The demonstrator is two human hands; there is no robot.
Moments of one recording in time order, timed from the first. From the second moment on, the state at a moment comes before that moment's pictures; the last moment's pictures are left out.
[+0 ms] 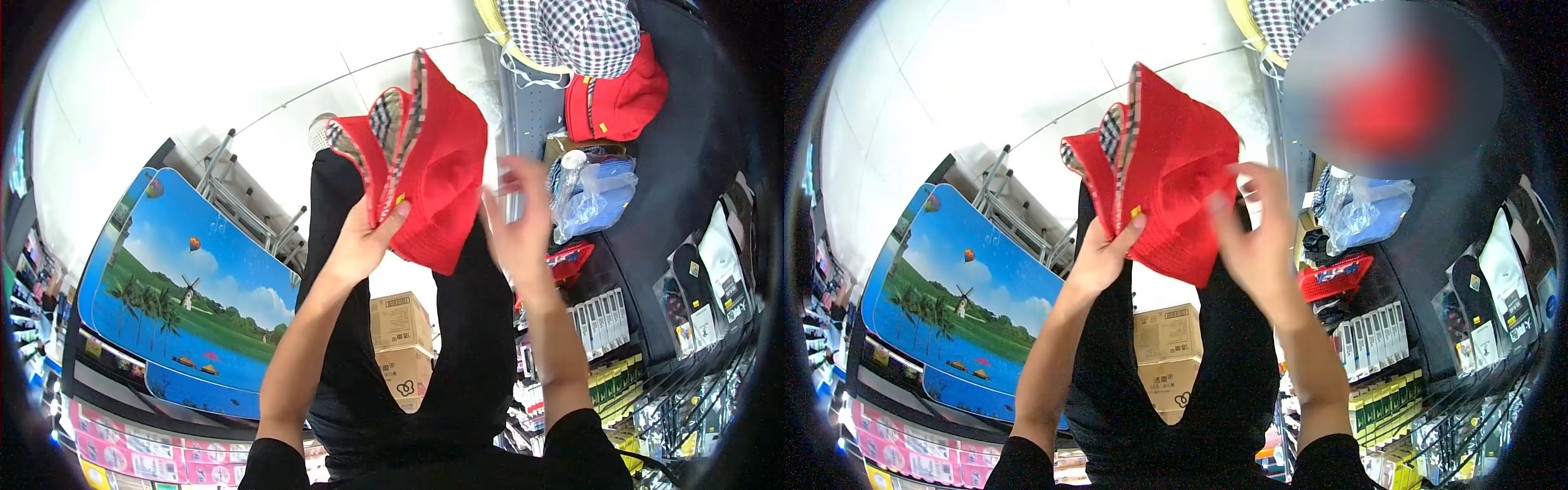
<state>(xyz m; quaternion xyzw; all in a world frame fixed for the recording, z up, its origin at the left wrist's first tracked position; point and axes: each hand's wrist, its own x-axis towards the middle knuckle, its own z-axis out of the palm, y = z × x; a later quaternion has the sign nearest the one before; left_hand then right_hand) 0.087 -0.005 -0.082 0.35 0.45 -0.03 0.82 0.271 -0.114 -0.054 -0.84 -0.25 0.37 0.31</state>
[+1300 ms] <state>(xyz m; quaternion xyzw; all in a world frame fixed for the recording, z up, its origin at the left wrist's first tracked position) 0.071 0.058 -0.057 0.04 0.58 0.13 0.80 0.275 -0.178 -0.104 -0.90 -0.28 0.33 0.02</state>
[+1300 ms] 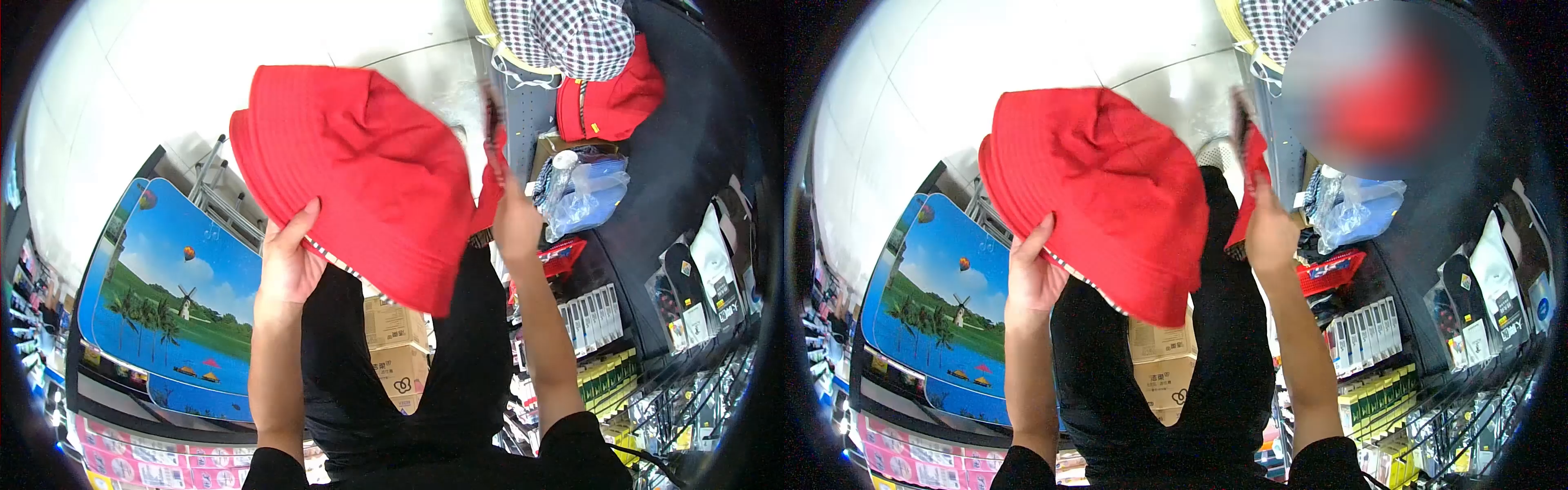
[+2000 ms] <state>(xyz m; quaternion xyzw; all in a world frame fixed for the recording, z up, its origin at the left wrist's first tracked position) 0.083 -0.009 -0.092 0.23 0.72 0.03 0.65 0.160 -0.093 -0.064 -0.75 -0.42 0.43 0.28</state>
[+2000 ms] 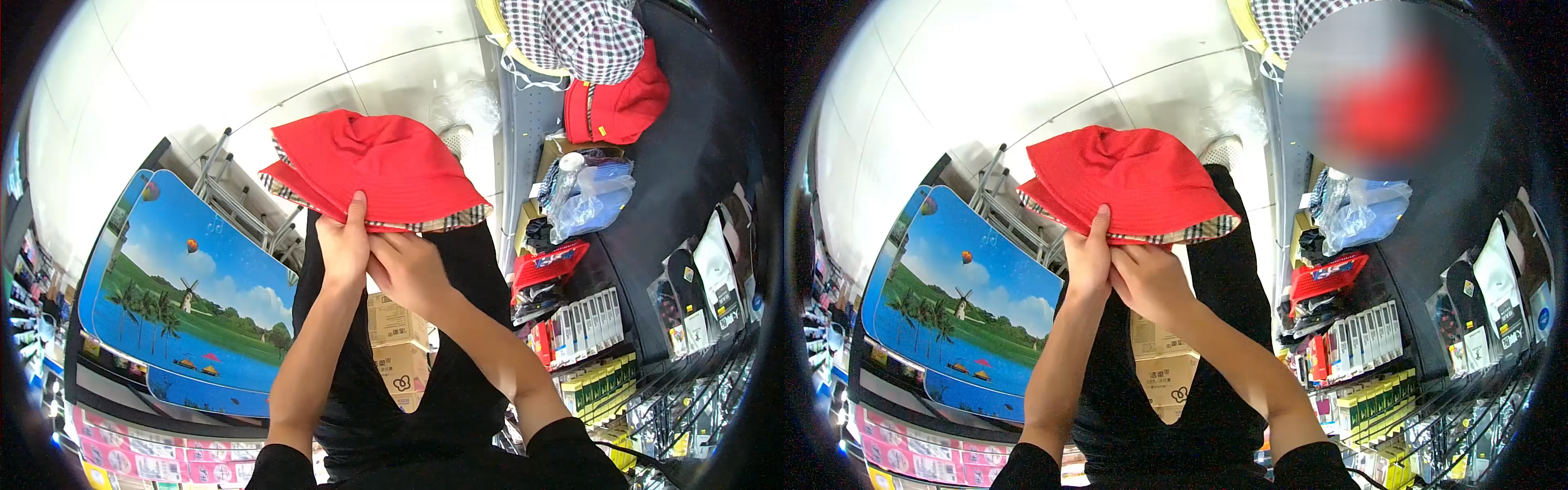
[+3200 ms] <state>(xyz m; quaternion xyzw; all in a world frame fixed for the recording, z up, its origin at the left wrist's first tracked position) 0.081 0.014 -0.088 0.55 0.56 -0.13 0.61 0.254 -0.124 -0.095 -0.85 -0.07 0.41 0.32</state>
